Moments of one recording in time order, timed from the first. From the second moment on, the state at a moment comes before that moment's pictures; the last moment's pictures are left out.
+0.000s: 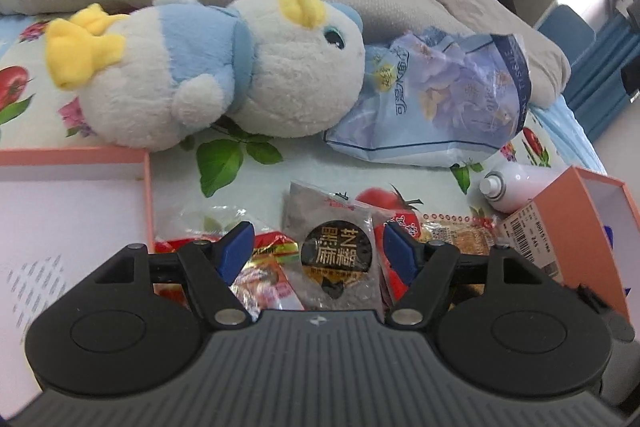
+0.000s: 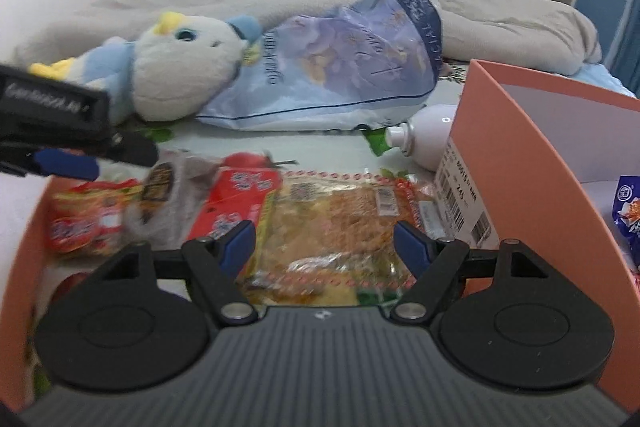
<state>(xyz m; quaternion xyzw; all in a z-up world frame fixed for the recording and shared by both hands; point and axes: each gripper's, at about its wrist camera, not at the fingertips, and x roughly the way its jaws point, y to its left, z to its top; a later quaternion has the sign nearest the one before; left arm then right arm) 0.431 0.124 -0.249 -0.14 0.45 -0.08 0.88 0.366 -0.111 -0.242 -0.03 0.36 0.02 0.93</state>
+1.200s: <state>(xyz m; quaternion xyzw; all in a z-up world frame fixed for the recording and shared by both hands) 0.437 0.092 -0.273 -0.06 0.44 -0.07 0.90 0.378 -0.122 -0.259 -0.03 0.37 0.10 0.92</state>
